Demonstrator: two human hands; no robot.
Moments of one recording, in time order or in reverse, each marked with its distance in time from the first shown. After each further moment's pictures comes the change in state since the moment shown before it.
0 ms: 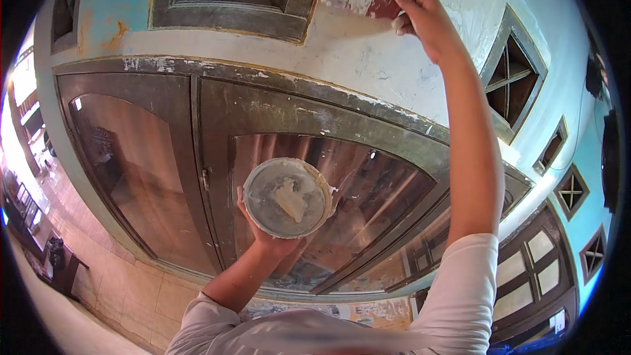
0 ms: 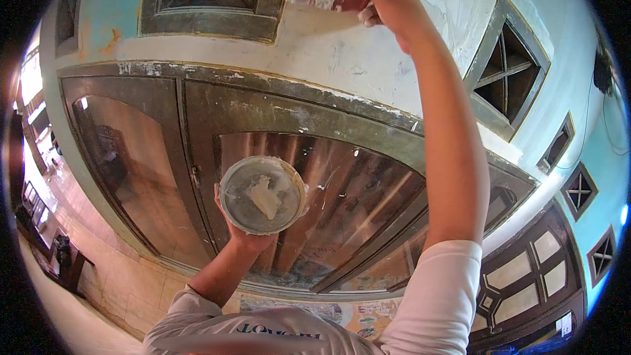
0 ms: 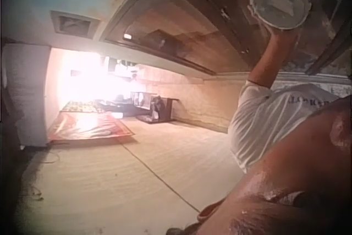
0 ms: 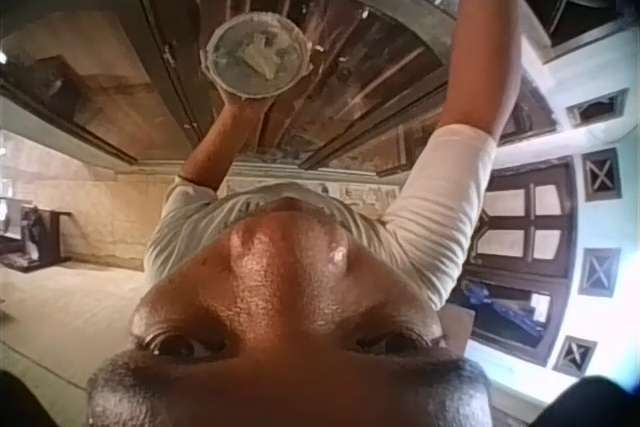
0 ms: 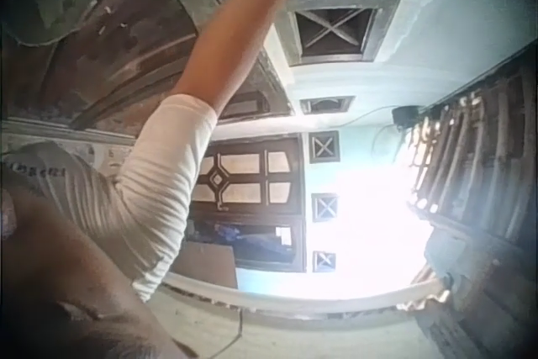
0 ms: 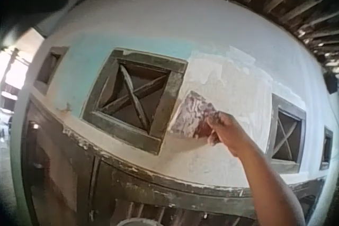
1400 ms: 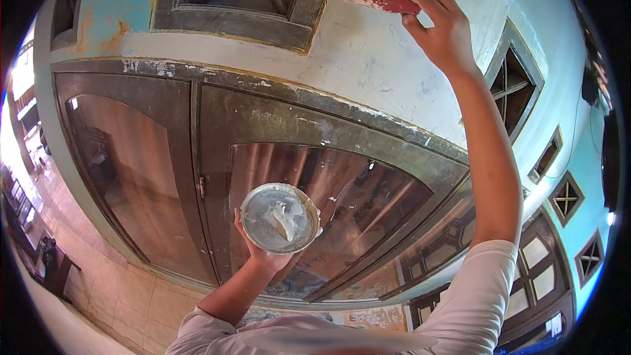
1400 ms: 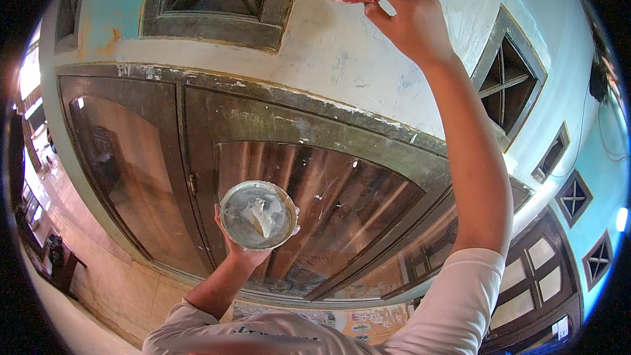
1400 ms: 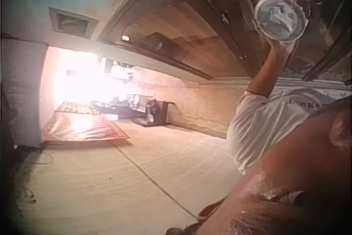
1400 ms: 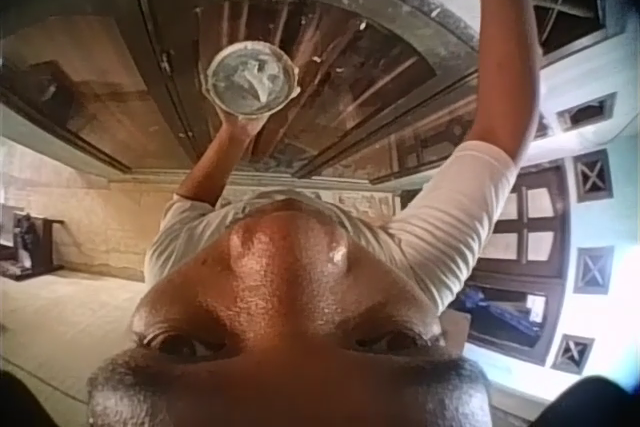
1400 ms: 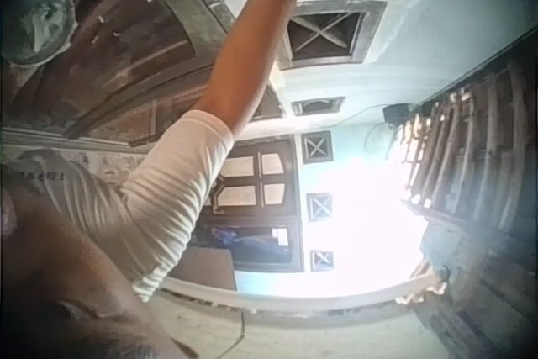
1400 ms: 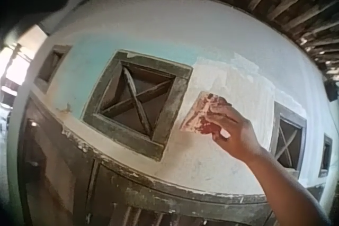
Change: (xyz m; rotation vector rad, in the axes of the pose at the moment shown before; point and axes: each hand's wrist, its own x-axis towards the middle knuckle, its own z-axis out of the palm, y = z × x) left_hand -0.011 0.004 -0.029 0.113 0.076 -0.016; right_hand -0.011 -0.023 0.001 -1.037 0.281 -1.060
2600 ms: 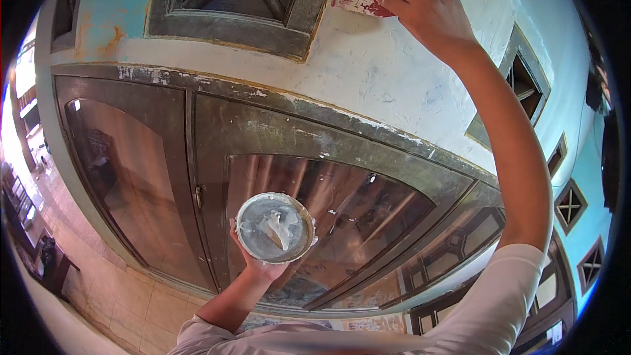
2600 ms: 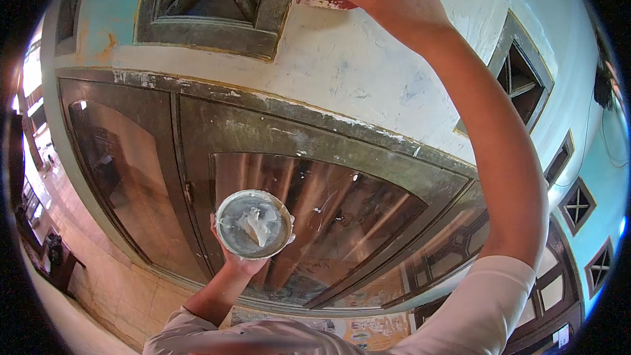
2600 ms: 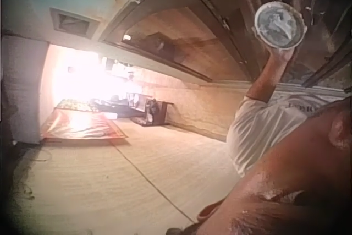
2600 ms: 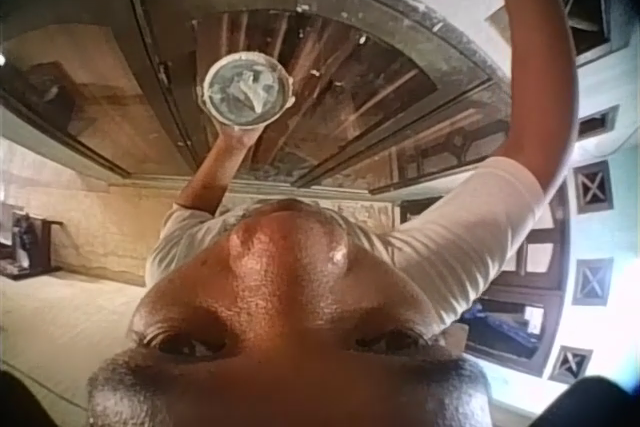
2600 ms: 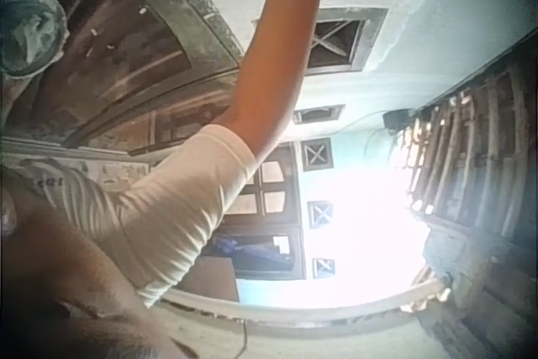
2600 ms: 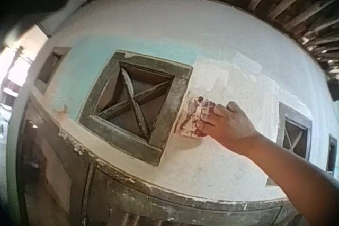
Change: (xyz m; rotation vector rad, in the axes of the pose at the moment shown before) left_hand 0.014 -0.004 -0.017 -0.034 0.028 0.094; right_hand 0.022 0.016 0.011 -0.511 -0.283 -0.390
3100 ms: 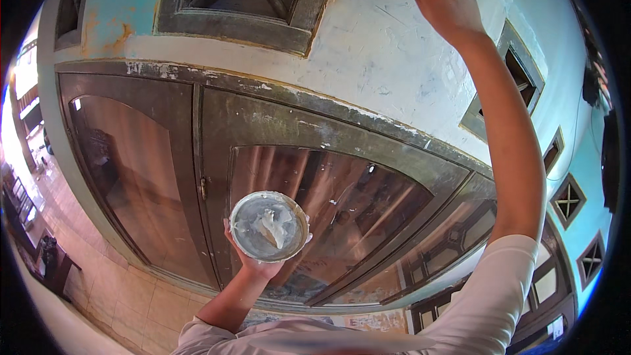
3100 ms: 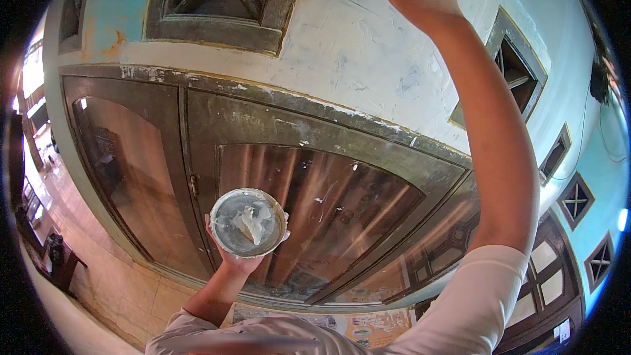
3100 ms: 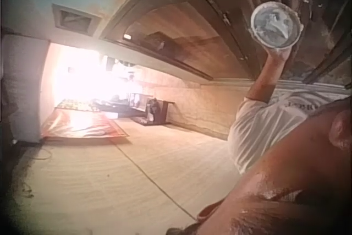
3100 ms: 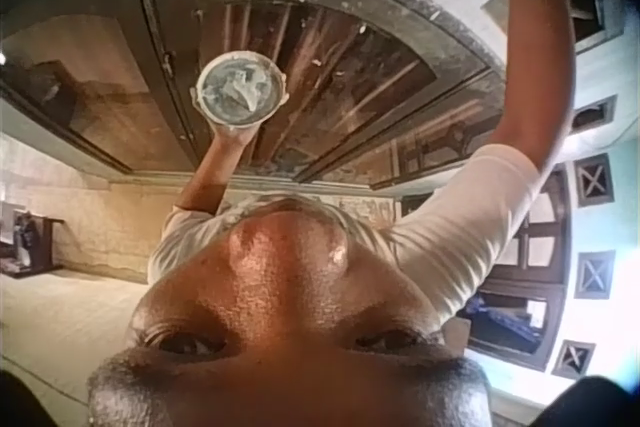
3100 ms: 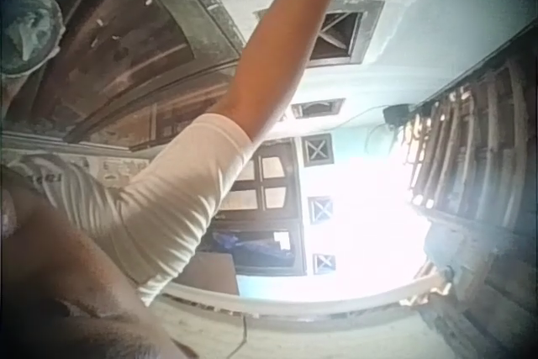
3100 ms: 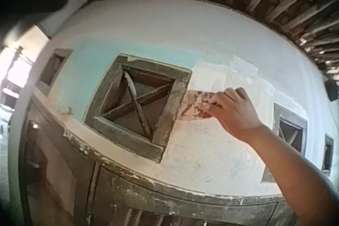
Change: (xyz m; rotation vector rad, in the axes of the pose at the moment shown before) left_hand -0.027 0.010 0.008 0.004 -0.059 -0.013; right_hand 0.017 0.013 -0.040 0.133 0.133 0.136
